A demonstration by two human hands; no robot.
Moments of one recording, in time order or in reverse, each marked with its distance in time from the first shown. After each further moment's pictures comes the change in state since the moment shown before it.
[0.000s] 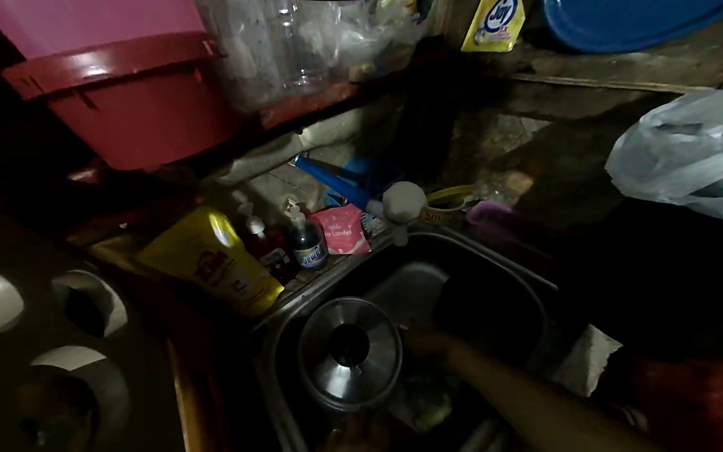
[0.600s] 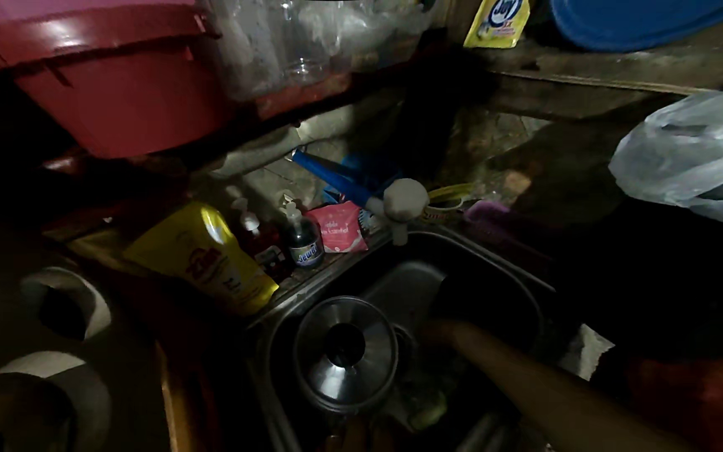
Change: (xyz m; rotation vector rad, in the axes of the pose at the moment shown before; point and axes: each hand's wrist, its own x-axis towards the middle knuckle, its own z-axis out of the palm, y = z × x) left_hand -0.005 0.003 0.001 0.017 0.060 0.031; right_hand -0.022 0.005 -0.031 -0.178 -0.109 0.215
